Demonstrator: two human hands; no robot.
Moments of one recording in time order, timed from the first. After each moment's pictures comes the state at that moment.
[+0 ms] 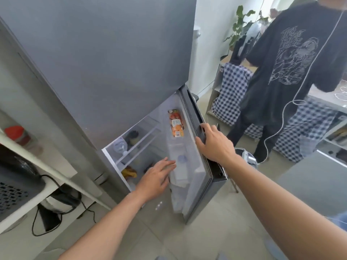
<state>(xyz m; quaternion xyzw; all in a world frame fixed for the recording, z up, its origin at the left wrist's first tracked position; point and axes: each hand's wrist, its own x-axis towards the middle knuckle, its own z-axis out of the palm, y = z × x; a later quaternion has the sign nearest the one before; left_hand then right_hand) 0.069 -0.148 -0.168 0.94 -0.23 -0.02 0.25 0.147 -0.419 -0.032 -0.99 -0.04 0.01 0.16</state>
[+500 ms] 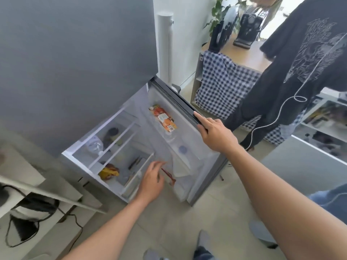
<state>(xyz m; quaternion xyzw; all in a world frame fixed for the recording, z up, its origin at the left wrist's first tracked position) 0.070 -0.260 -0.208 0.92 -0.07 -0.04 0.38 0.165 -0.544 -0.037 -0.98 -0.07 0.02 0.16</state>
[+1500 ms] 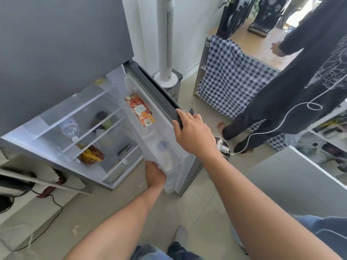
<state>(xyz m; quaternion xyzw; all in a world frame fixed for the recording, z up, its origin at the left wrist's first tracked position) 0.130 -0.466 -0.254 0.79 0.34 -0.08 0.50 0.210 -0.606 -0.058 -0.97 -0.12 0.01 0.20</state>
